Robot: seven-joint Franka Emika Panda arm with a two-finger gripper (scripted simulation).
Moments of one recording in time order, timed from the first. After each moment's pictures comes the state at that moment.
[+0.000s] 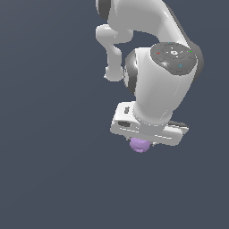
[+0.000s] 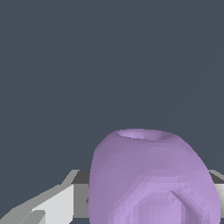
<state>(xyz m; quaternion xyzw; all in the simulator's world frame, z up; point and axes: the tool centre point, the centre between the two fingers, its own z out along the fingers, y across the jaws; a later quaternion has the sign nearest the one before) 0.124 0.088 0.238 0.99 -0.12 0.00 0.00</state>
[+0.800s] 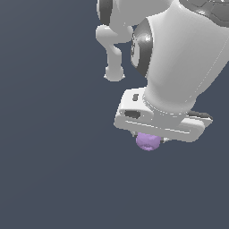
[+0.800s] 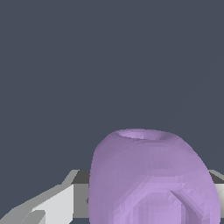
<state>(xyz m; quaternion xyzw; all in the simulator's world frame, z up) 0.140 0.100 0.297 0.99 -0.12 0.00 0.00</state>
